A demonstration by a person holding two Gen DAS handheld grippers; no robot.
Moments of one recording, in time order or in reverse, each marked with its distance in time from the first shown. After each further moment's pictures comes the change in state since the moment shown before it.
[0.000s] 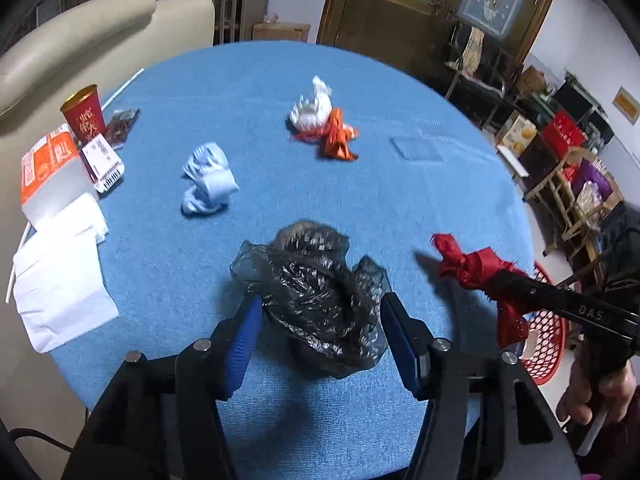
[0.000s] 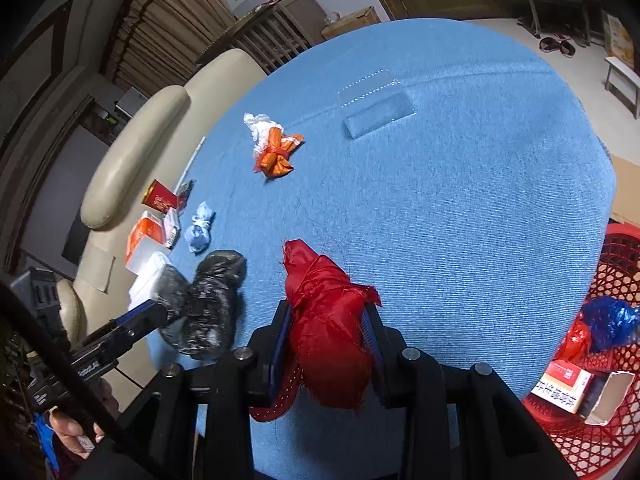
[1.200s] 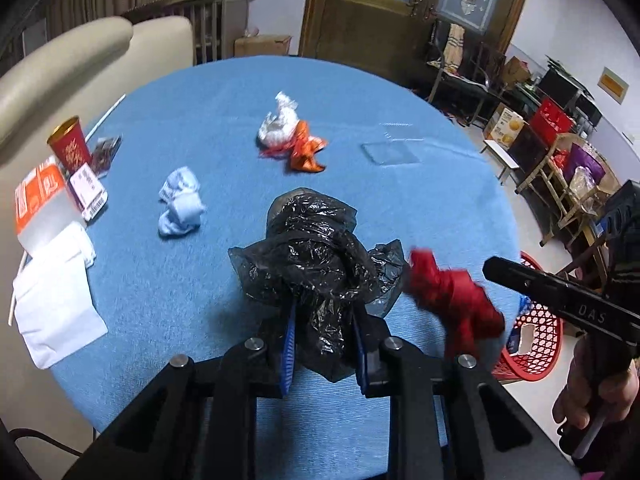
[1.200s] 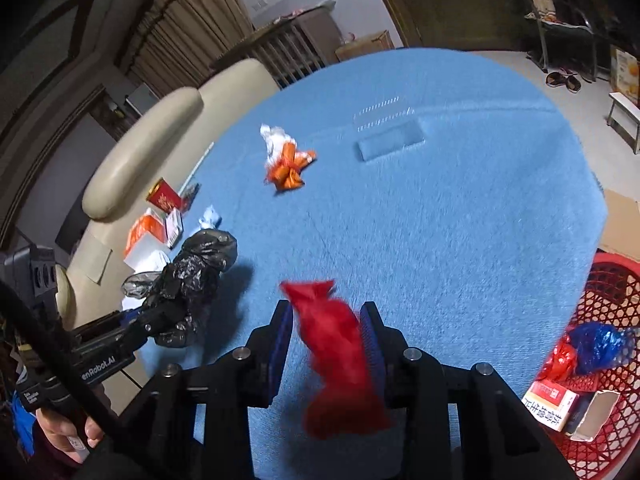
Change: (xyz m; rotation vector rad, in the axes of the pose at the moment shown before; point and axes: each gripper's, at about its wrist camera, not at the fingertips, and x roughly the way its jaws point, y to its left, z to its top) left arm -0.015 -0.032 0.004 0.081 -0.051 -0.012; right arm -0.026 0.009 -0.002 -0.075 -0.099 -0.006
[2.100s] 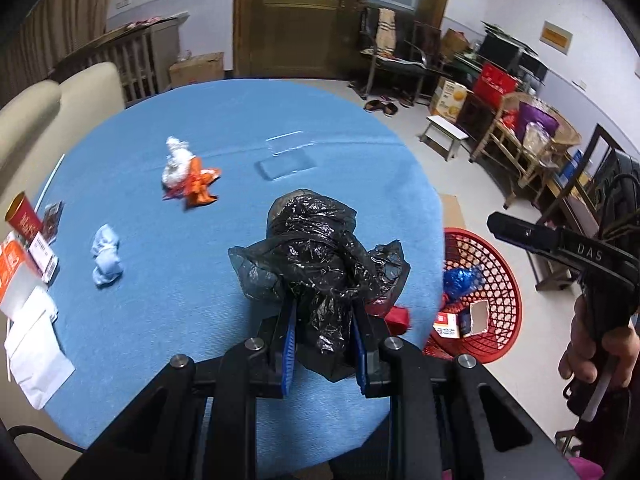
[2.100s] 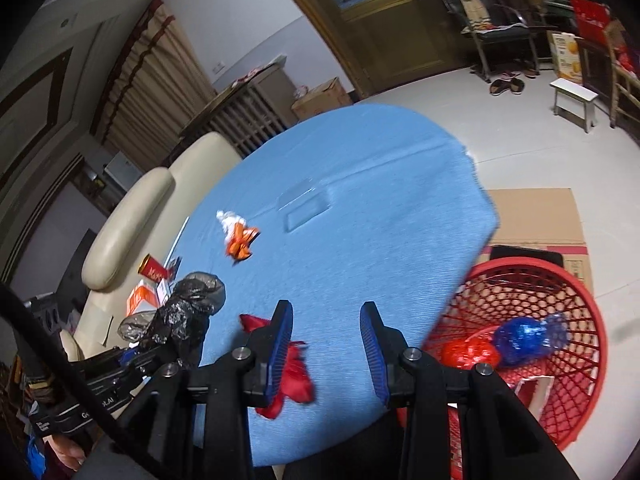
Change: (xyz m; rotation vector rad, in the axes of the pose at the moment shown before) left arm -0.013 -0.097 0.008 0.205 0.000 -0.104; right arm -0.109 -0.080 -0.007 0.165 -0.190 -0.064
